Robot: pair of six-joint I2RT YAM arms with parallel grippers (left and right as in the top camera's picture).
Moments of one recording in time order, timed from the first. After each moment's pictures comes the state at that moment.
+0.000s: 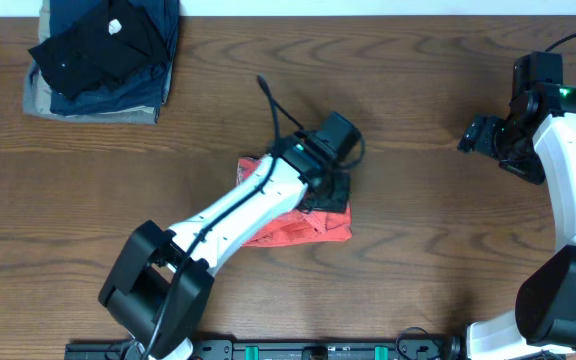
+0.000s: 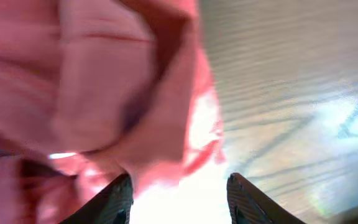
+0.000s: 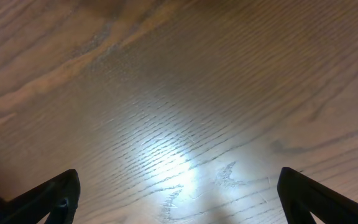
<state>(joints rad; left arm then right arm) -0.75 1.82 1.37 -0.86 0.16 -0.58 -0.14 1.70 1.45 -1.16 0.10 0.38</state>
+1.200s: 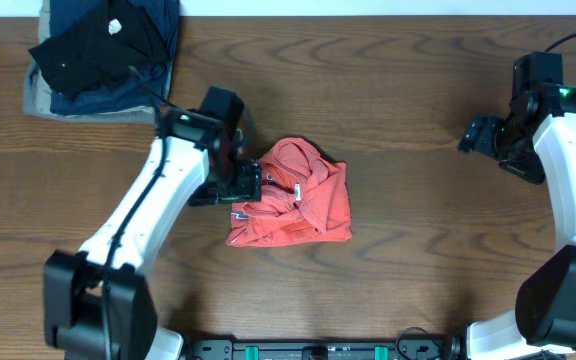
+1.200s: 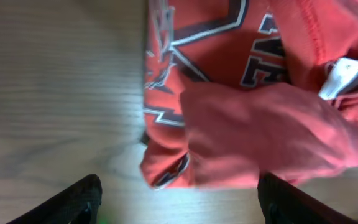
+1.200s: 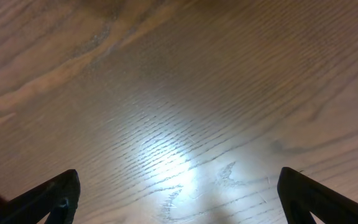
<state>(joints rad) -0.31 1.66 1.28 -1.16 0.15 -0.32 -0.14 1.70 1.45 -1.16 0.10 0.38</state>
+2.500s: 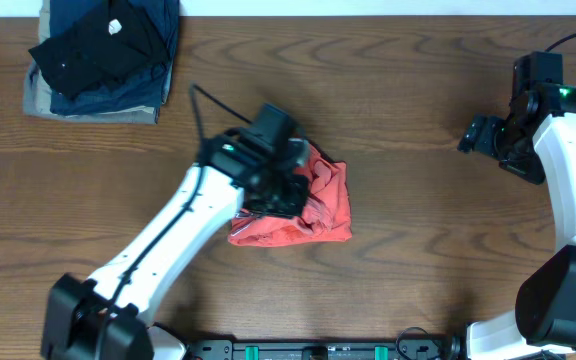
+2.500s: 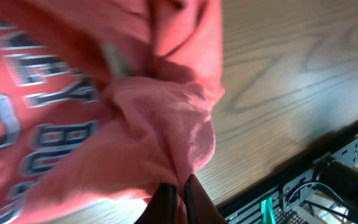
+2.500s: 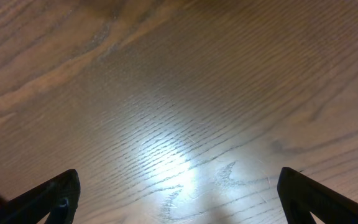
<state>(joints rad) -0.57 1.57 1.25 -1.00 0.38 -0.36 -0.14 1.70 1.45 -1.16 0.10 0.38</state>
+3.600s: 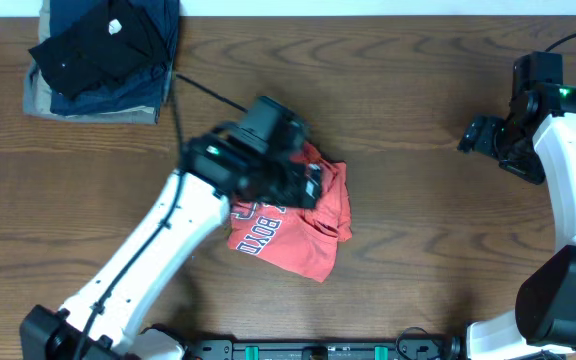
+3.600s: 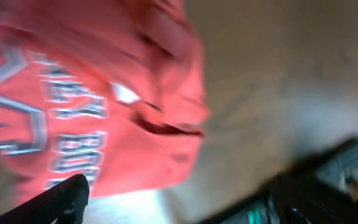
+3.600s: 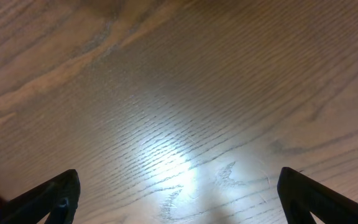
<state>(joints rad) -0.54 1.49 1.34 -1.05 0.30 -0.41 -0.14 1.70 1.45 -1.16 0.10 0.38</state>
